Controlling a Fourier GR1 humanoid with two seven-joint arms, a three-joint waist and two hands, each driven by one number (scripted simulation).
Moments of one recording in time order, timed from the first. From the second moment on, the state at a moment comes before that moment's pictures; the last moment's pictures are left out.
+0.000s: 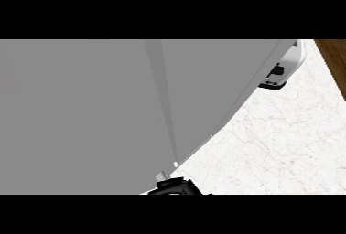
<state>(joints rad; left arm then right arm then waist) 0.75 0.44 0.01 -2.29 0.74 -0.16 -0.43 0.16 -0.05 0.77 -2.14 0.09 -0.01 0.33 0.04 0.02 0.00</state>
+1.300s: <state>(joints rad) 0.95 0.41 0.40 -2.25 1.07 -0.52 -0.36 -0.65 -0.03 0.24 -1.56 -0.48 0.03 0.37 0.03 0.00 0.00</state>
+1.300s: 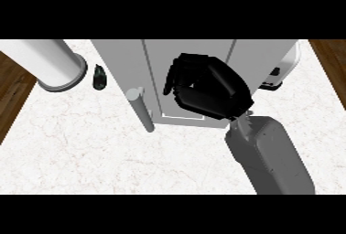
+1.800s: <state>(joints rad) 0.93 0.38 0.46 -2.20 1.10 -0.59 -0.31 -0.72 -0.04 0.20 -1.38 -0.50 0.23 0.29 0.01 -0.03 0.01</state>
